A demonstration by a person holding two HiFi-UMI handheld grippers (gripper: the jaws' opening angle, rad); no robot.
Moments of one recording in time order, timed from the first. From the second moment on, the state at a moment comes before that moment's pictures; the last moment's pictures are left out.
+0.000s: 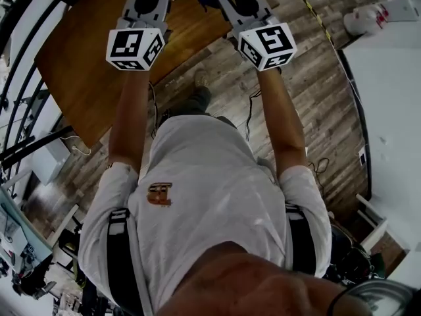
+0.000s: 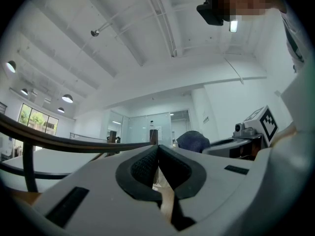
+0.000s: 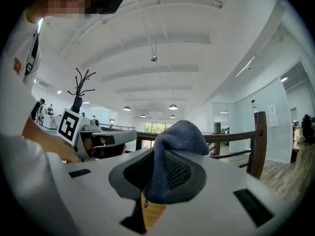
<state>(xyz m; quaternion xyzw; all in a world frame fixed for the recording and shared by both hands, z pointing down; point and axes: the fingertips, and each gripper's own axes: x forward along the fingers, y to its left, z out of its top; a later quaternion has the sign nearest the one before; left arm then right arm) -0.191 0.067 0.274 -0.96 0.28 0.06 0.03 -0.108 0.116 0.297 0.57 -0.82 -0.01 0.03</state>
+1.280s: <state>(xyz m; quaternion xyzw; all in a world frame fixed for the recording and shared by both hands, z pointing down) -0.037 -0.209 0.365 -0.93 0.34 -0.03 -0.10 0.053 -0.185 0.345 0.50 -0.86 0.05 0.09</state>
